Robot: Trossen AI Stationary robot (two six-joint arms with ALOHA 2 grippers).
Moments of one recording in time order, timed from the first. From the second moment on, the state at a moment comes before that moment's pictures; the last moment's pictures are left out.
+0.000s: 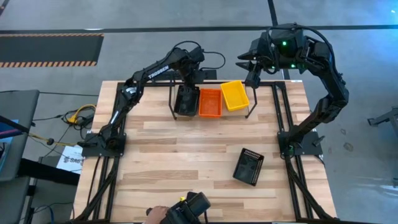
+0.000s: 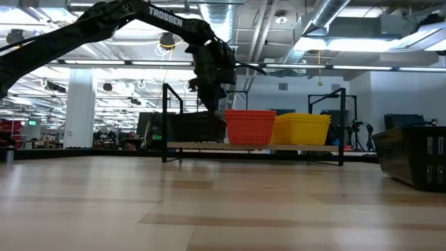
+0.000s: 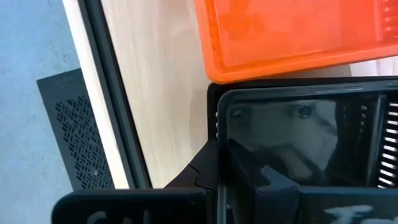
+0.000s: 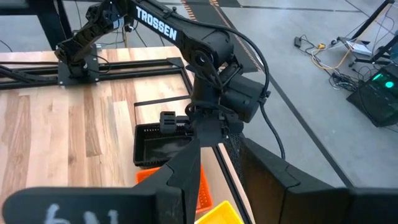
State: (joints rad) left arm 0.64 2.33 2.33 -1.35 0.17 0.86; right arm -0.39 1.56 2.35 -1.27 0.08 -0.19
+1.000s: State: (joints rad) left arm 0.64 2.11 2.36 -1.33 0.15 0.56; right arm -0.39 1.56 2.35 -1.43 0.08 -0.18
